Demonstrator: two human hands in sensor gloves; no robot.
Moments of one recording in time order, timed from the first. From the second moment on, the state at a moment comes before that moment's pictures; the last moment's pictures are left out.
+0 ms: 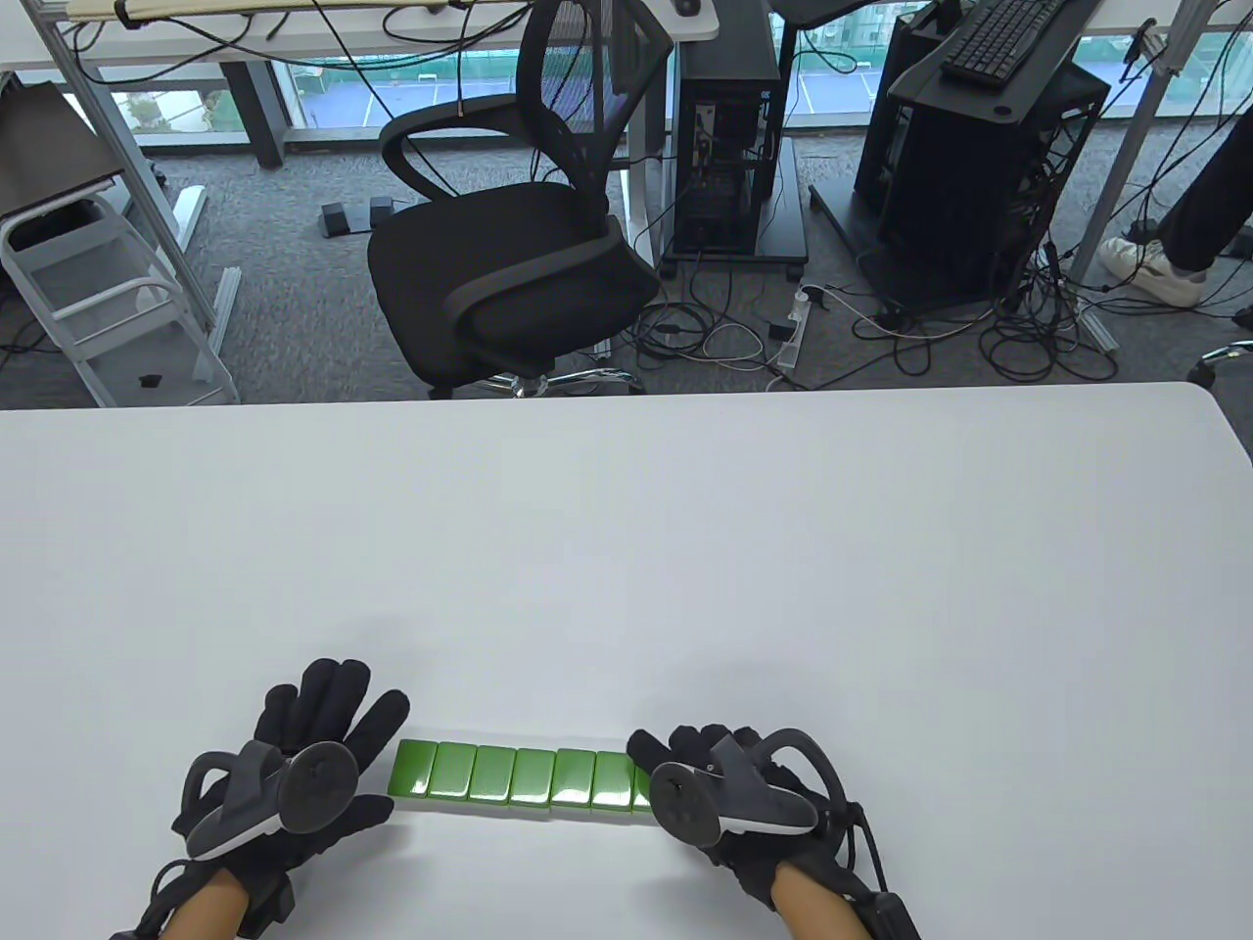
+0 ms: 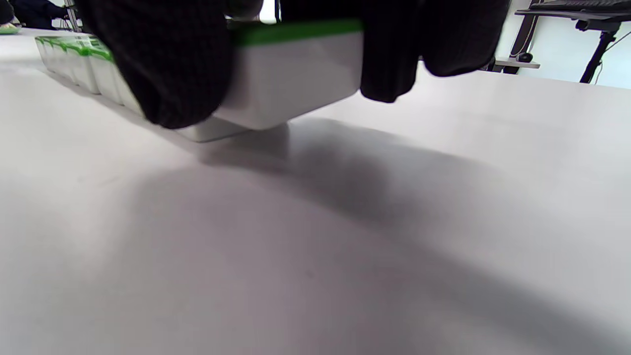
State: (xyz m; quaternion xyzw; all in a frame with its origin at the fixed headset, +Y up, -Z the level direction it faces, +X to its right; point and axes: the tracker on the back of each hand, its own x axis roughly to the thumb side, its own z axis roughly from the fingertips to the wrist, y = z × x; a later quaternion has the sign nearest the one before) left_hand -0.311 -0.745 -0.253 -0.06 -0.15 -0.02 0.99; right_hand 0.058 -0.754 -0.247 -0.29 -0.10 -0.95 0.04
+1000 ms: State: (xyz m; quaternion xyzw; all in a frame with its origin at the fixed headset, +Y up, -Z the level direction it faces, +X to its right) left_hand -0.266 -0.779 -0.274 -0.17 -0.23 -0.01 0.96; right_hand 0.042 -0.784 -0.259 -0.28 -0.16 -0.95 -0.02
